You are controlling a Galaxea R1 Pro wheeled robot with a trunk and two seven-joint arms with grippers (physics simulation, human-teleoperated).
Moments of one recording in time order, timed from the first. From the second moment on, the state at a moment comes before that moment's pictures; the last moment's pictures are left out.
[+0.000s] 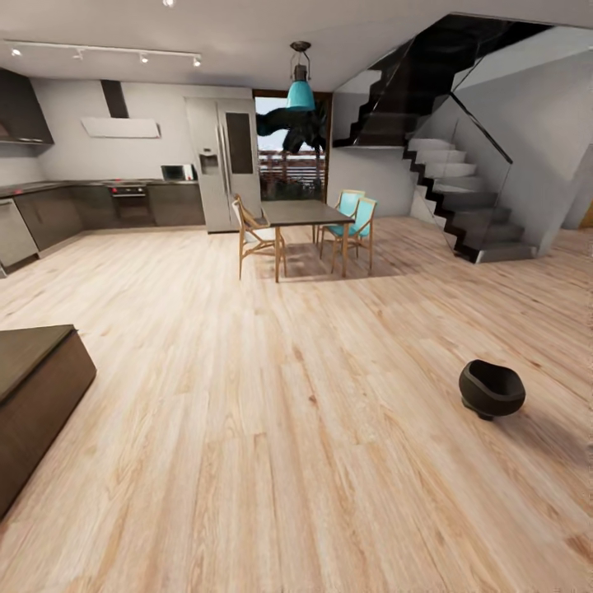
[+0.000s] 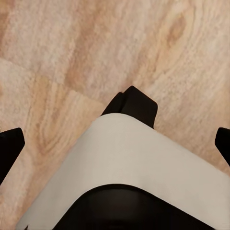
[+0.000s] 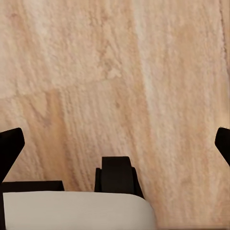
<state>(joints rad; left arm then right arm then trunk) -0.30 0.10 0.05 0.00 0.55 0.12 0.10 -0.37 0.00 0.18 0.03 -0.15 -0.08 -0.05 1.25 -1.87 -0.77</state>
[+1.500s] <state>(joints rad) -0.30 0.10 0.05 0.00 0.55 0.12 0.10 -0.37 0.00 0.18 0.03 -0.15 -0.08 -0.05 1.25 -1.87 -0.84</state>
